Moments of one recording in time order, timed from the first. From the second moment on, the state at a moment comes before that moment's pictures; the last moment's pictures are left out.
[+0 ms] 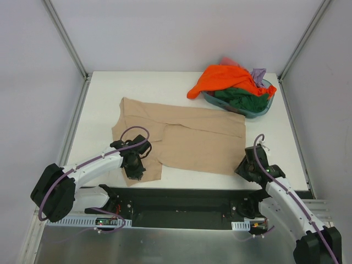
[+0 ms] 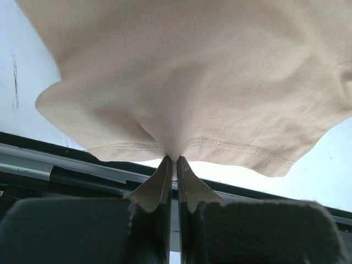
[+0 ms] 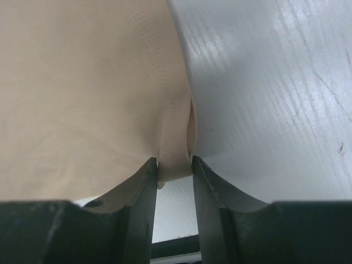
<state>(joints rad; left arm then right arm) -0.67 1.19 0.63 -0.91 -0.08 -1.08 0.31 0.69 0.34 -0.71 0.16 0.83</state>
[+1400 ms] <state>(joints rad) -0.45 1.31 1.04 -0.91 -0.10 -0.86 0.30 0.89 0.65 -0.70 0.20 0.58</state>
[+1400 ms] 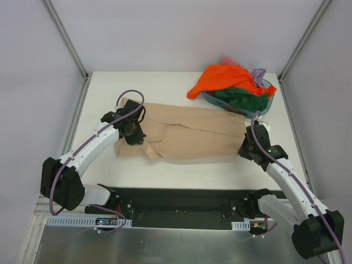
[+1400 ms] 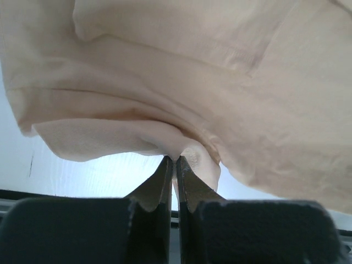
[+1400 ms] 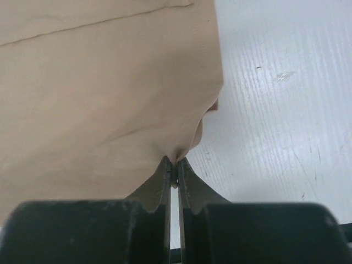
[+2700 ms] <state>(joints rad) -0.33 1.88 1.65 -0.90 -0.23 -0.63 0.22 1.34 0.84 -0.48 0.28 0.48</state>
